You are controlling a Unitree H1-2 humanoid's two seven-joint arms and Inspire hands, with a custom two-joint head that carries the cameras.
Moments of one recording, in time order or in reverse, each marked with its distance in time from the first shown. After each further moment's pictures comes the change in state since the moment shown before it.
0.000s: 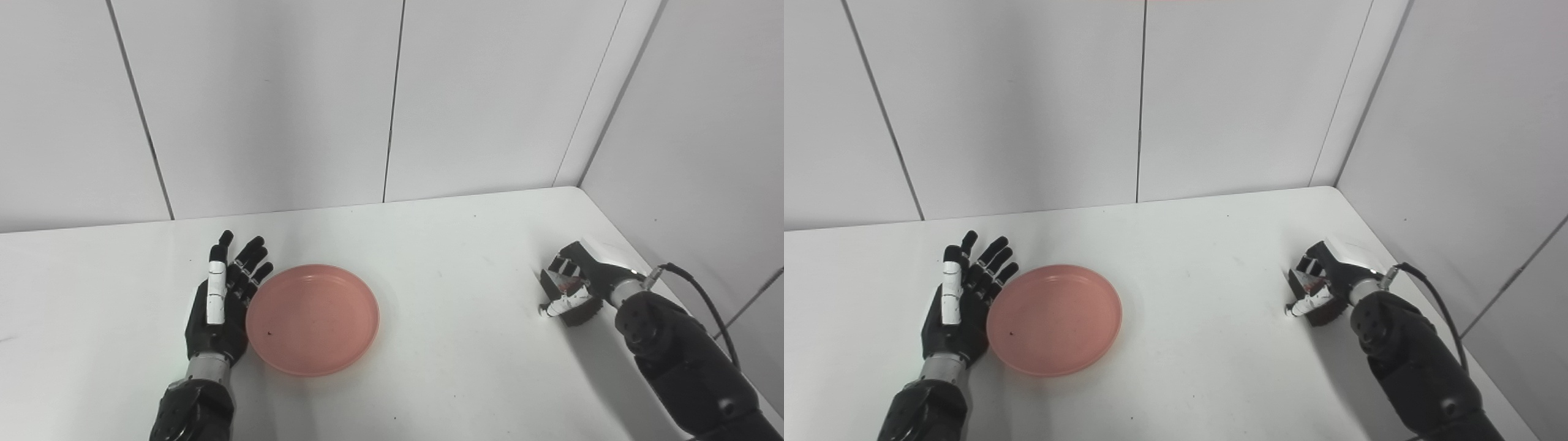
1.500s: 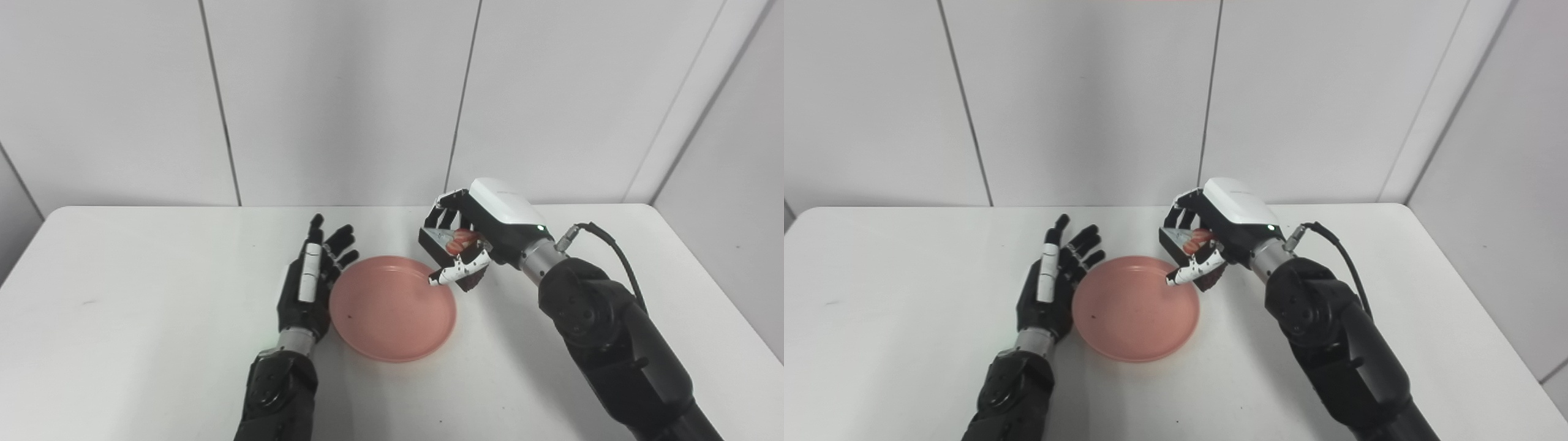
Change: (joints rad) left arm -0.085 -0.070 -0.007 0.189 0.059 -0.147 0.020; right arm -0.253 0.283 0.219 -0.234 -0.037 -0.155 0.108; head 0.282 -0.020
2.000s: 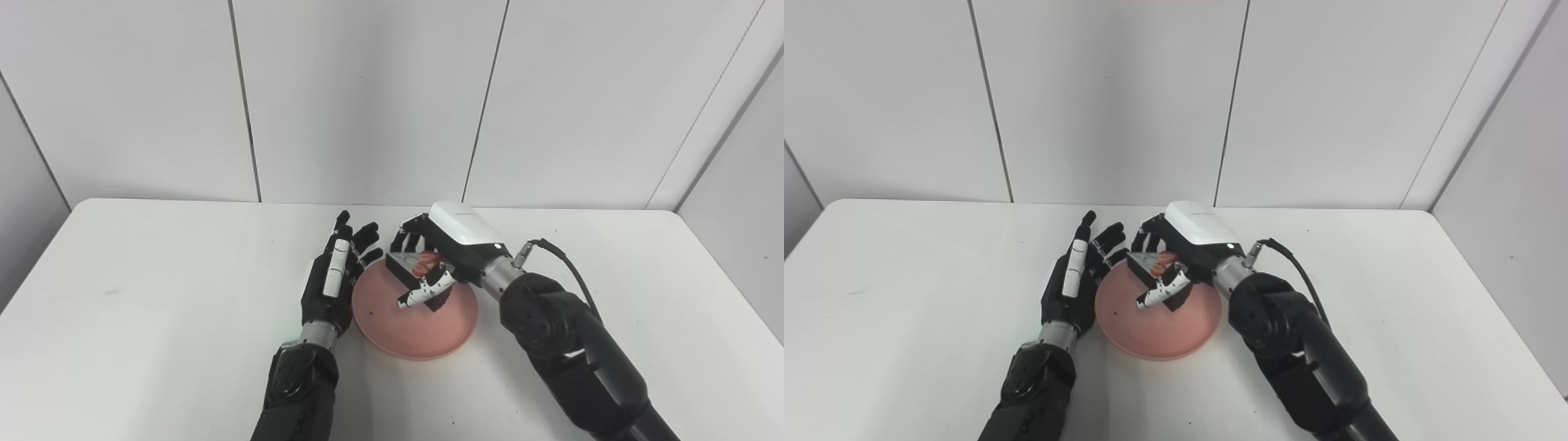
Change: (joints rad) left arm -0.029 -0.008 0.003 0.056 0.000 -0.031 0.000; right arm -0.038 0.096 0.084 0.147 -0.037 -0.082 -0.021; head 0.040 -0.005
